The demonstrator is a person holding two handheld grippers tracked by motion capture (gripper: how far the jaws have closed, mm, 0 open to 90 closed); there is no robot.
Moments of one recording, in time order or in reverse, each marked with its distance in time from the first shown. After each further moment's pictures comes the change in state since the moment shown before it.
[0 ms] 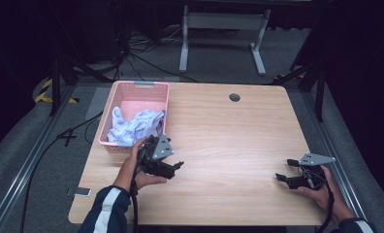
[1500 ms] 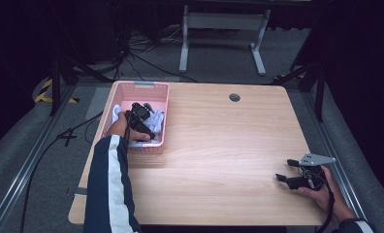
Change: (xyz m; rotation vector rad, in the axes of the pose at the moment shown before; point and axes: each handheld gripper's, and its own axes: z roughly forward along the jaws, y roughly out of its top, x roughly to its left) left arm 0.157 -0.045 0.107 0.627 -0.067 -0.294; right arm 0.000 -0.001 -0.001 -0.002 0.004 0.003
